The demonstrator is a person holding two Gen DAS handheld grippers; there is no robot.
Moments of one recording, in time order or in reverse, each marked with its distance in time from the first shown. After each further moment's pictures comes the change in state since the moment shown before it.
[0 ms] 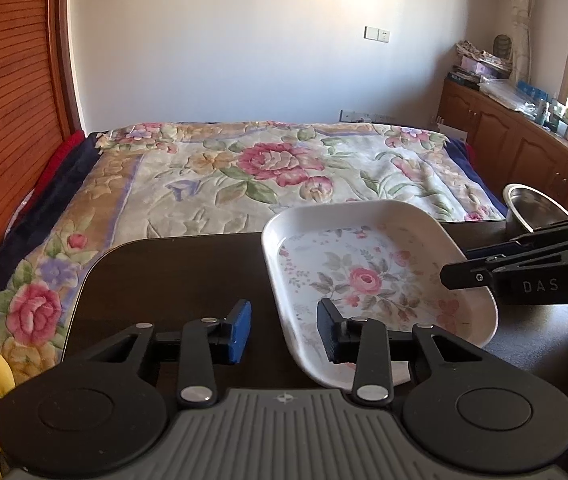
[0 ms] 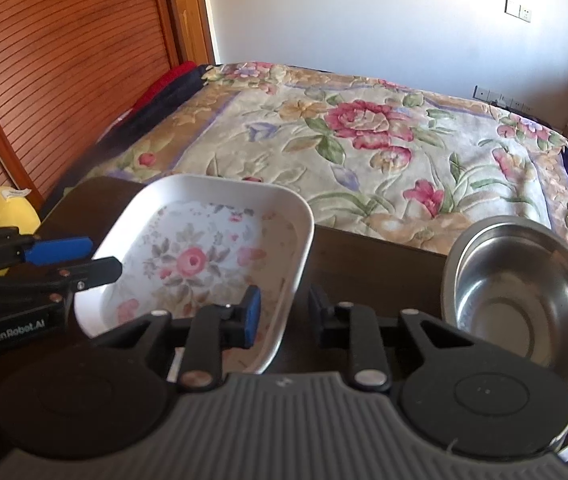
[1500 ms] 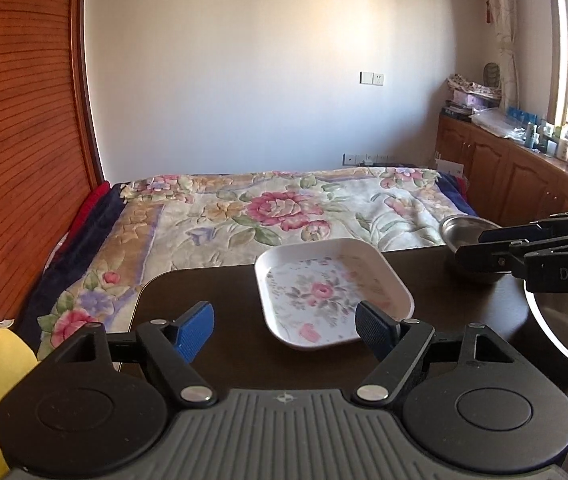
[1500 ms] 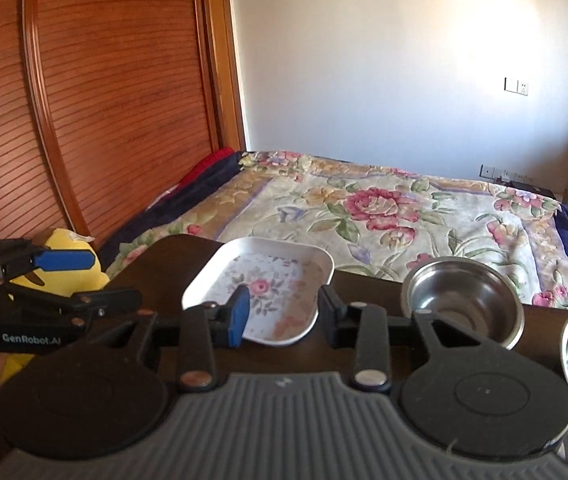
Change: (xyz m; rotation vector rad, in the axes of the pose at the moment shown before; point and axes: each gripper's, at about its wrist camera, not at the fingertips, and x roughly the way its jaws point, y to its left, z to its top) left arm -0.108 -0.033 -0.018 0.039 -0.143 0.052; right arm -0.111 0.013 -0.043 -0.039 -0.274 0.068
